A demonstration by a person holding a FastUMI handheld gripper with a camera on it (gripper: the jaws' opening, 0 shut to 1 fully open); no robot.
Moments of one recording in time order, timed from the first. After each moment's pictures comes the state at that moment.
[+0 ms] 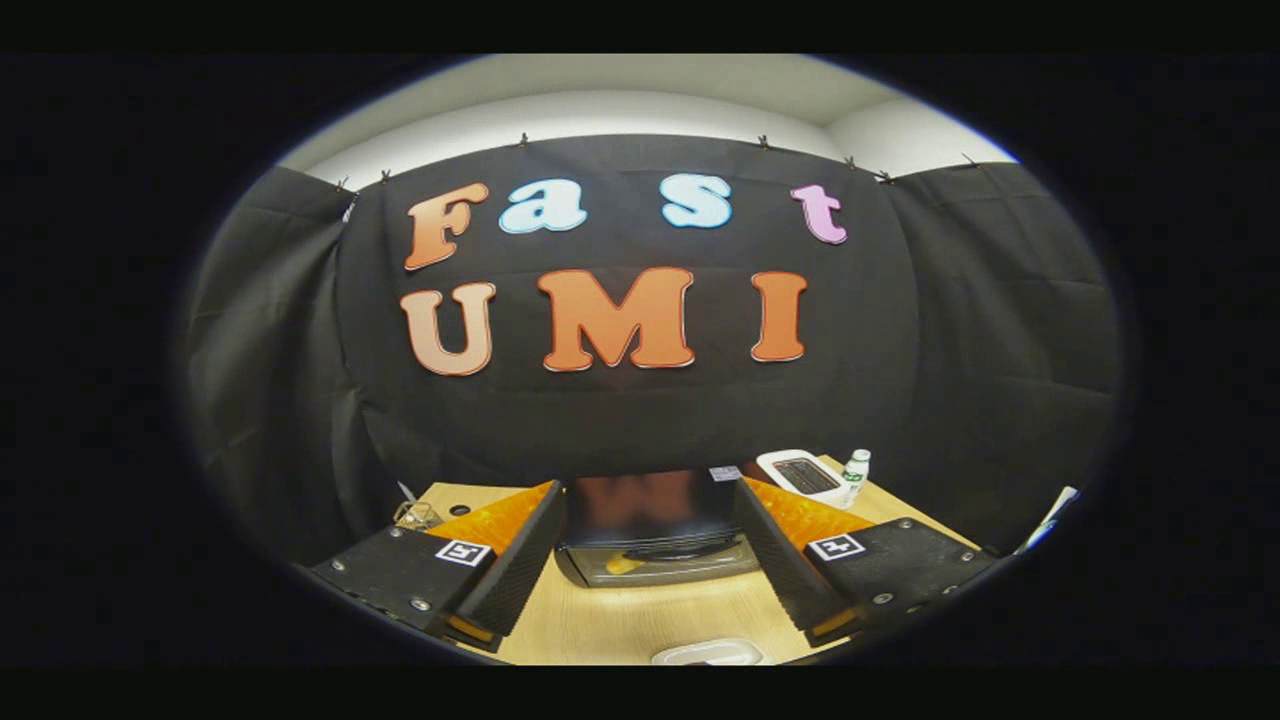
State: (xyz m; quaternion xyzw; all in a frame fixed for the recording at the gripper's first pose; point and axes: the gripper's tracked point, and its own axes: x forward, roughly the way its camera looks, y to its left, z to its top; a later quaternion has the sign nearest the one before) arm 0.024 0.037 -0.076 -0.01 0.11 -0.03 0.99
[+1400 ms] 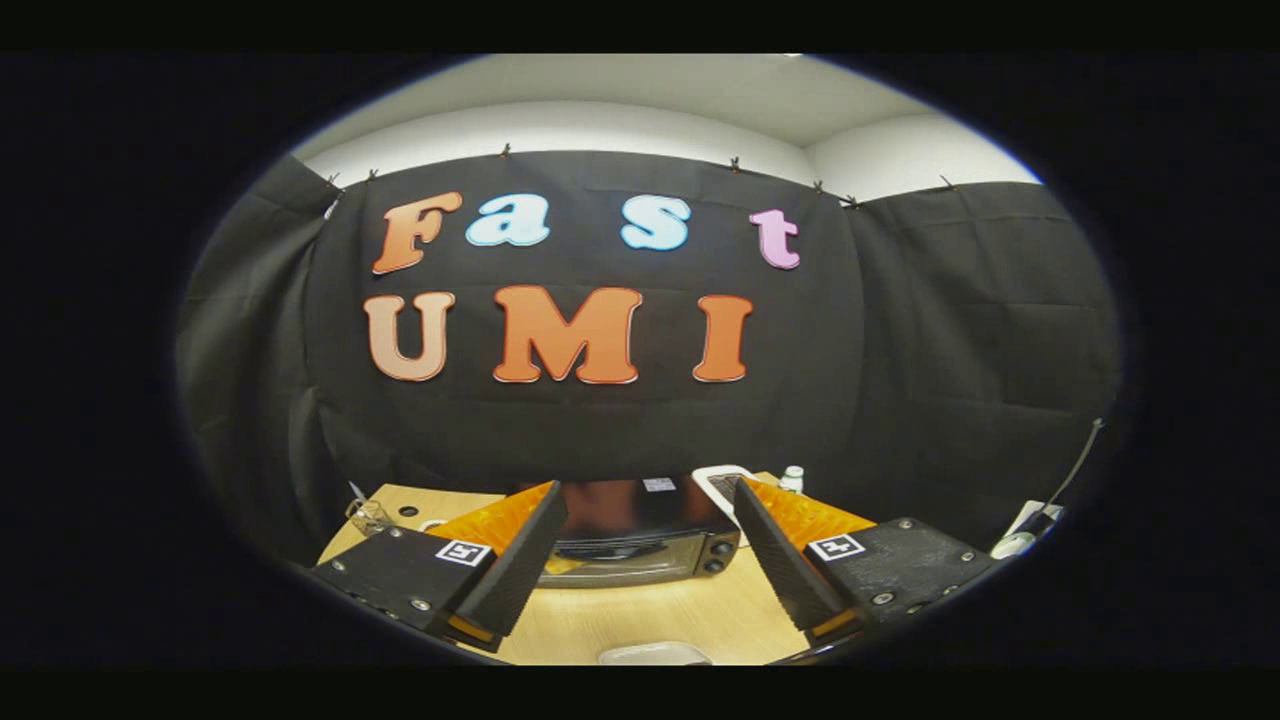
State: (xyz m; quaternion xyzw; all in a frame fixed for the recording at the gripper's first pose) arm -0.012 -0.021 -0.060 -0.04 0.08 -0.10 0.99
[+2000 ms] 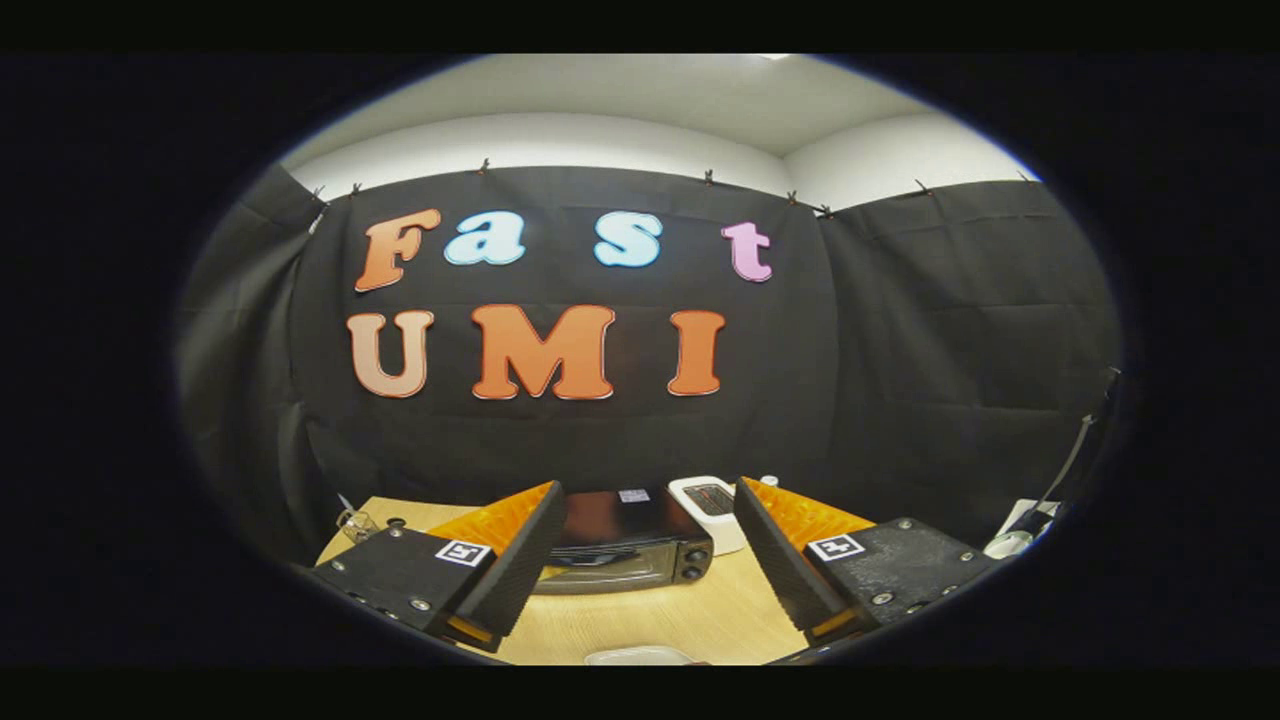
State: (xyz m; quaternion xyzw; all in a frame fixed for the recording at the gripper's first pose) arm -0.023 -0.044 -0.042 -0.03 0.05 -0.11 0.99
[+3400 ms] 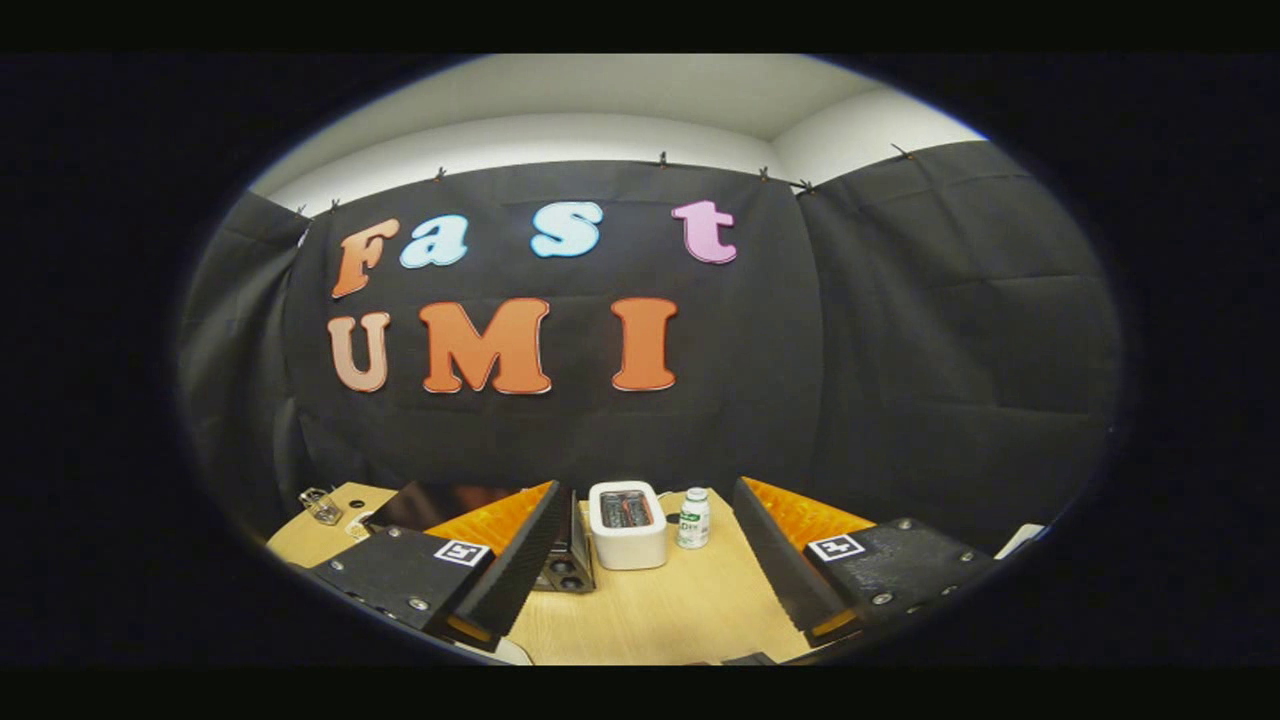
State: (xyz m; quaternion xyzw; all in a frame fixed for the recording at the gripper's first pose) arm 0.009 -0.278 -0.054 -0.02 0.06 -0.06 1.00
